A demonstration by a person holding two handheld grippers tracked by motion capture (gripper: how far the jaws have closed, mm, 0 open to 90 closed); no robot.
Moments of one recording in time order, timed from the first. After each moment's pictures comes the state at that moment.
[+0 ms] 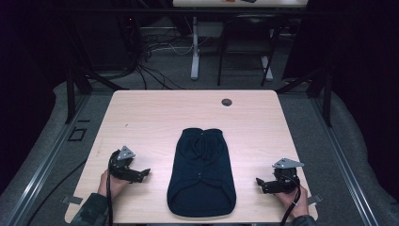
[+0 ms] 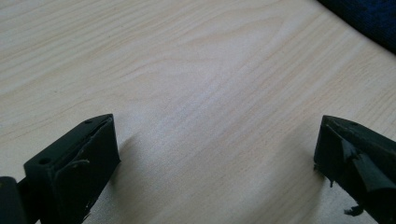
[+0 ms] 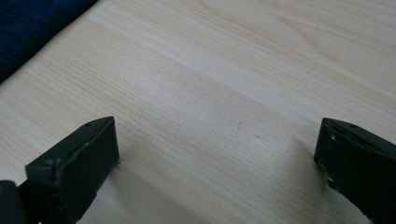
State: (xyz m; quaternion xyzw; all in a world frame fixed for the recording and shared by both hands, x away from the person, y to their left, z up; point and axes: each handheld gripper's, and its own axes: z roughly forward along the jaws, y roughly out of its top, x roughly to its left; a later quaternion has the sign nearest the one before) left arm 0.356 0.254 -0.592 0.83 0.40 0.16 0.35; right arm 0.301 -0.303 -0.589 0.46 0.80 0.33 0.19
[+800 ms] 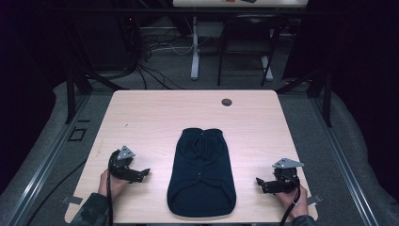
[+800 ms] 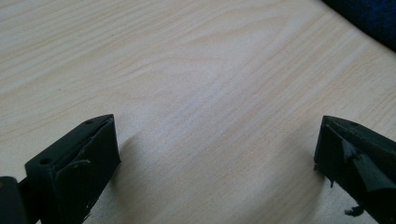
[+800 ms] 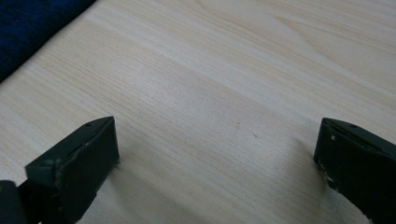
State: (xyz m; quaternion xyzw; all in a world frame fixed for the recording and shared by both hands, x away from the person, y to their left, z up) left arm 0.356 0.254 -0.591 0.83 0.40 0.17 0.34; right arm 0.301 -0.303 -0.589 0.47 0.80 0.33 0.19
